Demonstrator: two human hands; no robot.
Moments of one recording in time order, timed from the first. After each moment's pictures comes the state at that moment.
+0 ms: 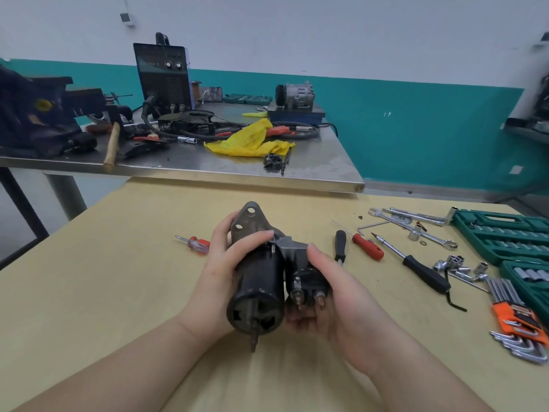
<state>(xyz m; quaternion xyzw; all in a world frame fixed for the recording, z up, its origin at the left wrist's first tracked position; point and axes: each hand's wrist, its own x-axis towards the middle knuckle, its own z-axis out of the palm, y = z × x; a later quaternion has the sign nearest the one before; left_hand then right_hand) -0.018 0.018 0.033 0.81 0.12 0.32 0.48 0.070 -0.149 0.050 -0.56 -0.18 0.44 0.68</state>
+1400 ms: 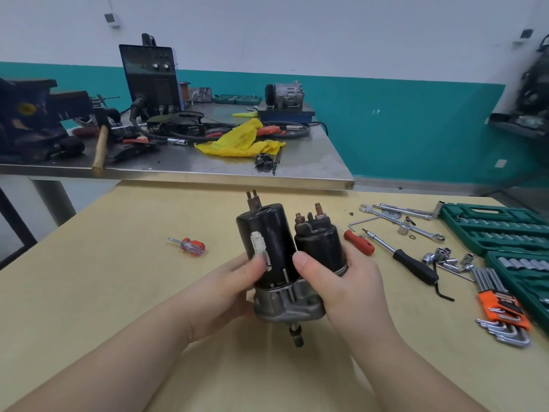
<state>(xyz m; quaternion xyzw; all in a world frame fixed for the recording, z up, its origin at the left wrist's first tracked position) -0.029 0.018 0.034 0.64 0.05 0.01 0.76 0.074 -0.162 0.041 -0.67 -0.30 0.09 0.68</state>
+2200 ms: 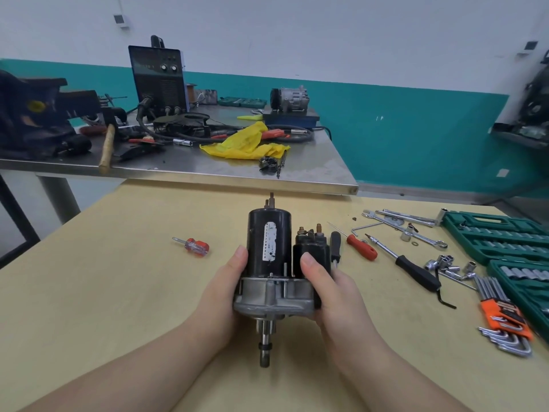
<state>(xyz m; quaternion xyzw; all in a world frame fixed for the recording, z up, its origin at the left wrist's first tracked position) -0.024 0.004 0.007 0.50 0.12 0.18 0.84 0.070 -0.143 0.018 -0.56 -0.22 0.29 0.75</state>
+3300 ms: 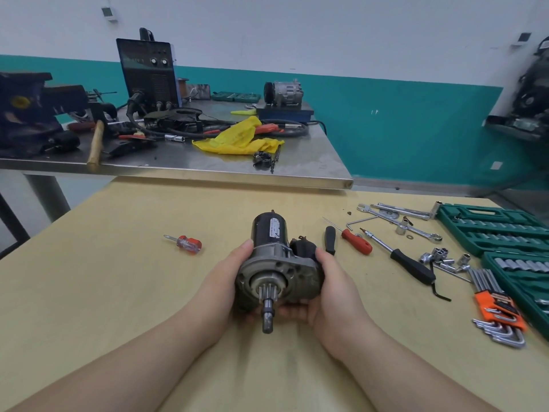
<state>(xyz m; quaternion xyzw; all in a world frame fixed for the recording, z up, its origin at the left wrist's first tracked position) -0.009 0.012 0.007 0.53 0.21 0.14 0.81 0.086 -0.130 0.016 -0.57 -0.09 0.35 0.74</state>
